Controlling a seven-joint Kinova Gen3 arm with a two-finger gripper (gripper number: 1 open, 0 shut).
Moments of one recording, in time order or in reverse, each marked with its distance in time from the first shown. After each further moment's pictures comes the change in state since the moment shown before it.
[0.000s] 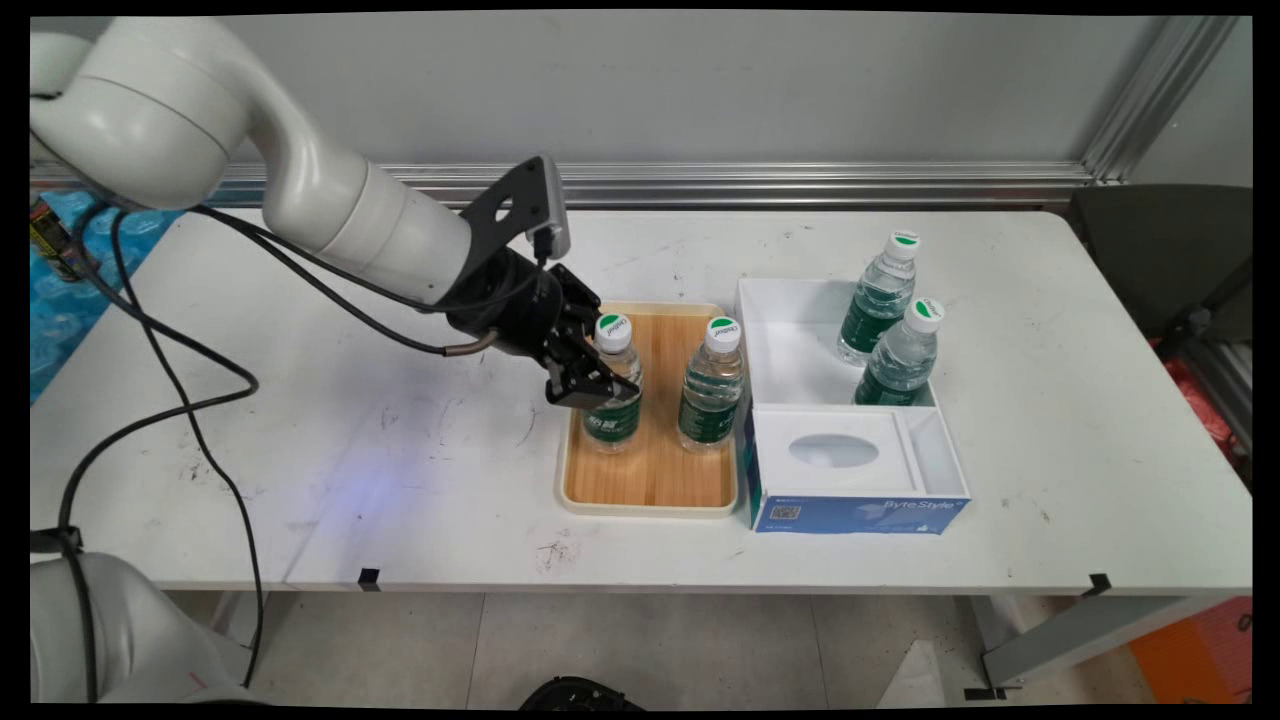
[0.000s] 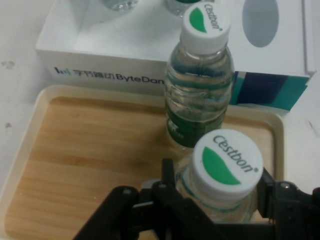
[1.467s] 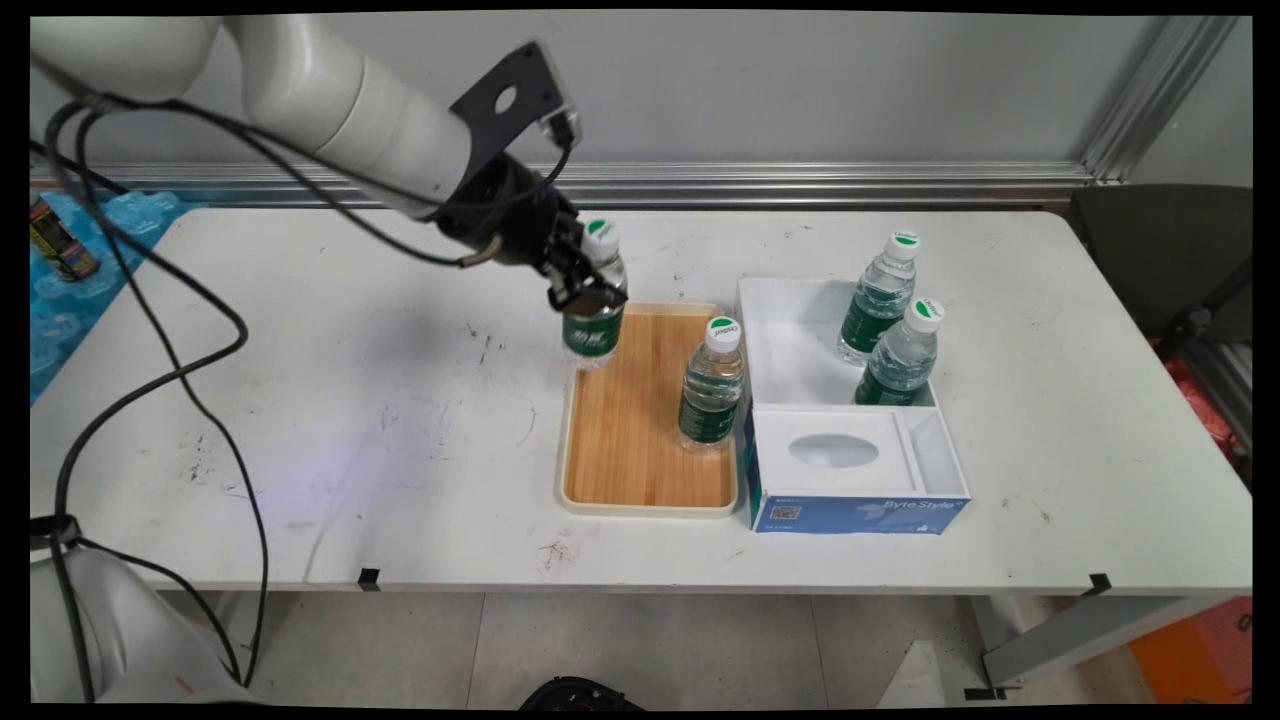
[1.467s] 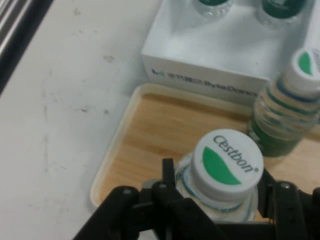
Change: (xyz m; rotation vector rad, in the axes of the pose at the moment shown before) arm 0.046 -0.017 -0.041 0.189 -0.066 -0.085
